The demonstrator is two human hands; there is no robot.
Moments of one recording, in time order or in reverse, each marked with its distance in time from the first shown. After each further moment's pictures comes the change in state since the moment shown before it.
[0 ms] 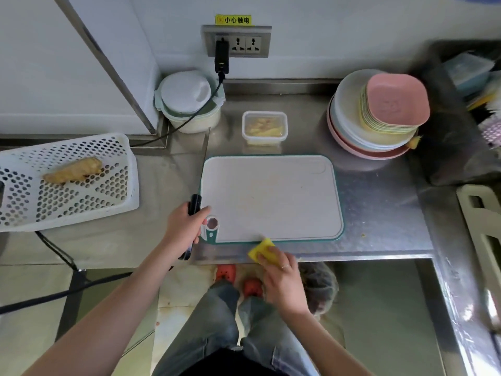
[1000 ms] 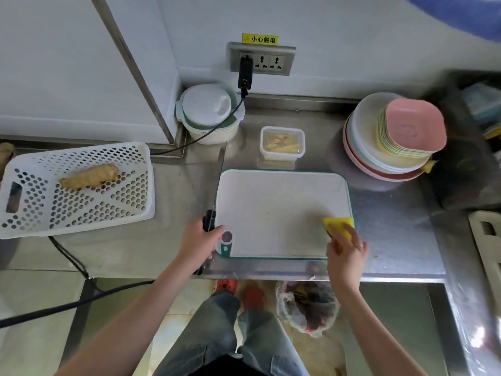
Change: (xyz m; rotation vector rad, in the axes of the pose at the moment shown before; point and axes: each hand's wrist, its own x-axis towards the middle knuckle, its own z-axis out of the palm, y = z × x) left_hand -0.002 0.000 -0.010 0.055 -0.065 0.010; right_hand 0.071 0.052 -0.065 0.068 0.432 0.466
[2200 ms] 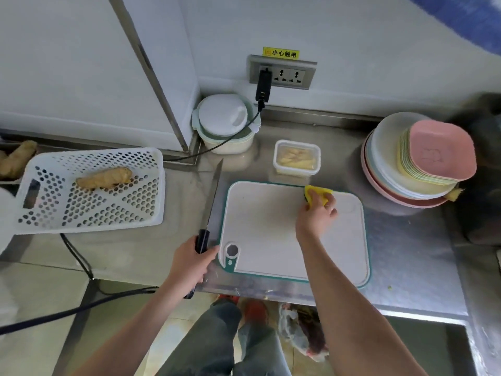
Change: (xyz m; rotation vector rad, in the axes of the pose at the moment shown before) left_hand -0.007 -0.018 -0.008 -0.116 0.059 -0.147; right_hand 0.085 -0.099 0.081 0.031 -0.017 0.122
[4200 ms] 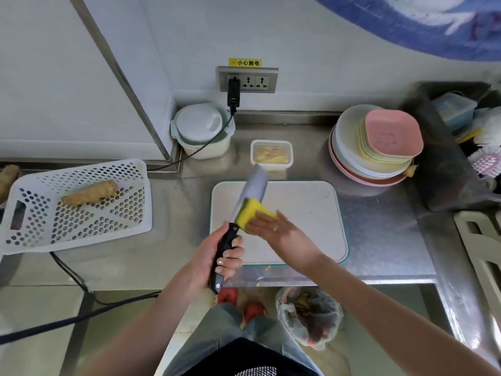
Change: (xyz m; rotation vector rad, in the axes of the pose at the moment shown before) left_hand 0.005 0.017 0.030 -0.913 -1.194 -0.416; right_hand -0.066 0.024 -0.071 -0.253 -0.267 -1.315
